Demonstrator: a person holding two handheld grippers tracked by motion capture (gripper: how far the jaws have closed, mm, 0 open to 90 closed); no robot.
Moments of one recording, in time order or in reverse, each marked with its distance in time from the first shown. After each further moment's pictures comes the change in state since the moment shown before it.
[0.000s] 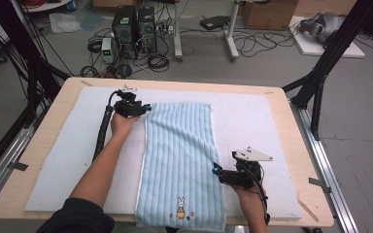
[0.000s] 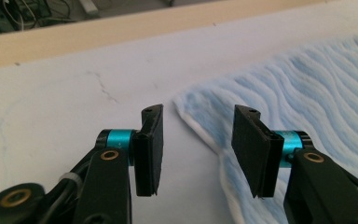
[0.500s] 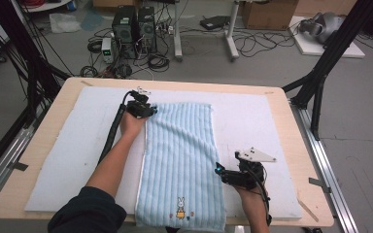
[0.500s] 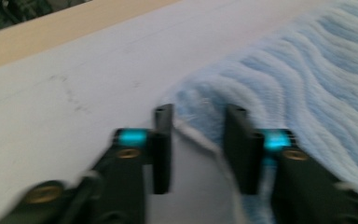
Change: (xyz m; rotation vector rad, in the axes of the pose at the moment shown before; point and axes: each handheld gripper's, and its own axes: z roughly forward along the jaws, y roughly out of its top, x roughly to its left) left arm -0.028 -0.003 0.037 0.108 0.042 0.237; right arm -0.005 -0.003 -0.004 -0.013 -0.016 0.018
